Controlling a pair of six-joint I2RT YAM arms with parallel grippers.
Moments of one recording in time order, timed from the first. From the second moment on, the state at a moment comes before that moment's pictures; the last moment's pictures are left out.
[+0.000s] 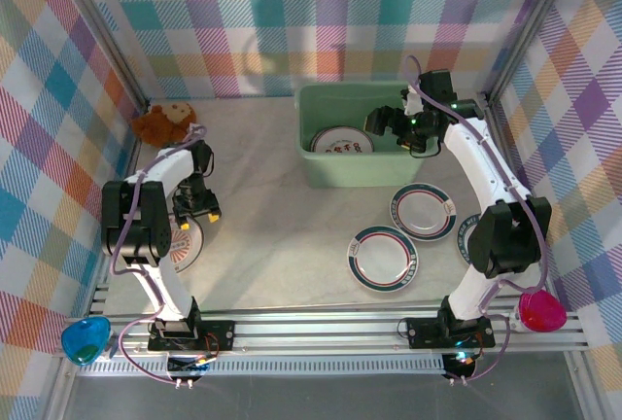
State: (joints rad) left arm -0.01 1.83 1.24 -1.15 -0.14 -0.47; right arm 0.19 1.71 1.64 -0.88 -0.42 0.41
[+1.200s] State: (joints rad) left arm 0.03 1.71 1.12 -1.07 -0.07 -0.46; right arm 0.19 1.71 1.61 -0.81 -0.43 0.42
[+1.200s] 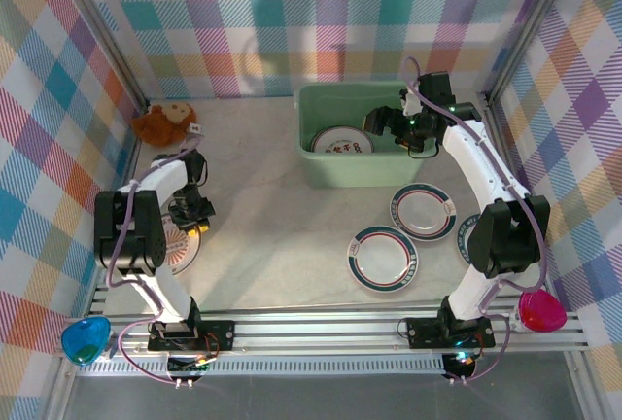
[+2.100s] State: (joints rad) left arm -0.19 1.39 1.53 -0.89 0.15 -0.98; right arm 0.53 1.46 1.36 -0.43 -0.53 0.14
